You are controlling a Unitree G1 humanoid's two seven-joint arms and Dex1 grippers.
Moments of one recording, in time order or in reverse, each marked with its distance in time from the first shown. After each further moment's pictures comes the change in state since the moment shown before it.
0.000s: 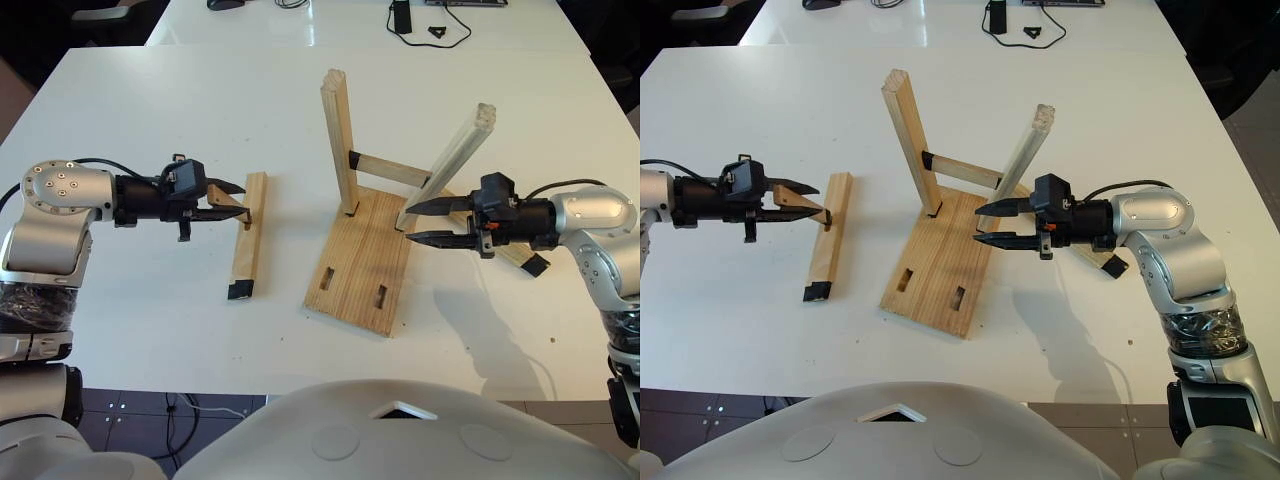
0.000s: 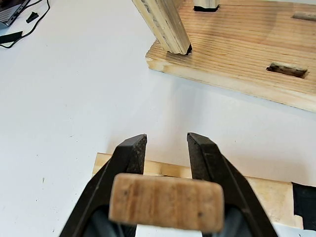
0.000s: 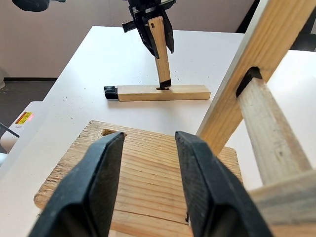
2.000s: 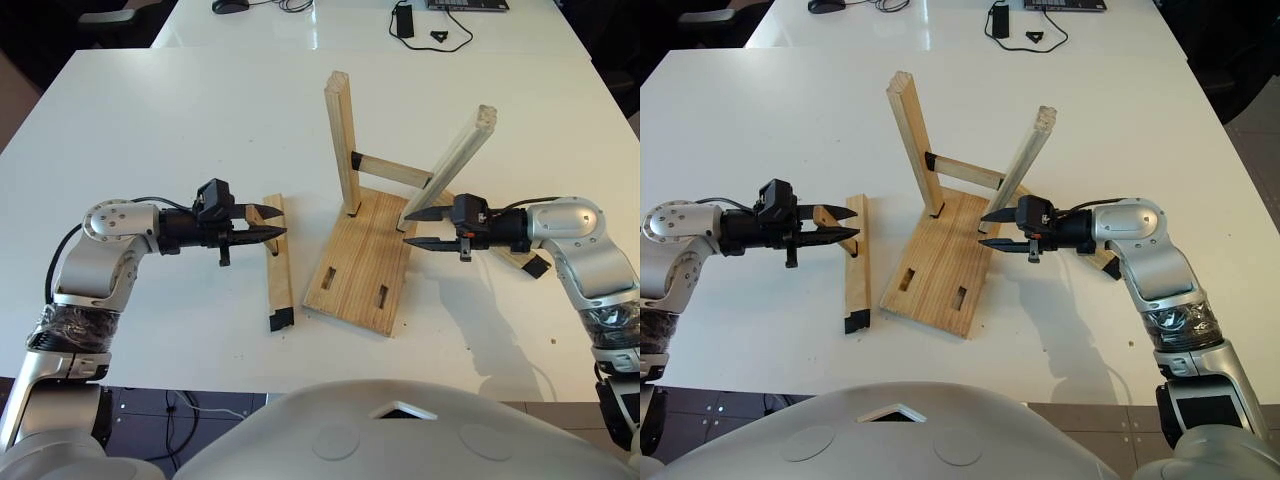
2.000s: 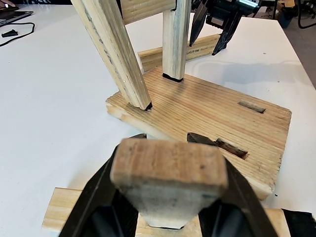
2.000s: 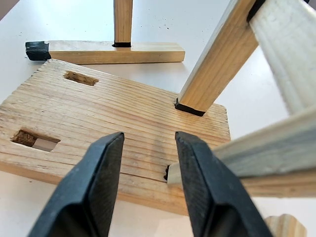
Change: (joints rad) left arm 0.123 -0.152 -0.061 -0.043 -0.269 0.145 0.061; right arm -0.006 0.036 0.106 0.176 -0.263 -0.211 -0.055
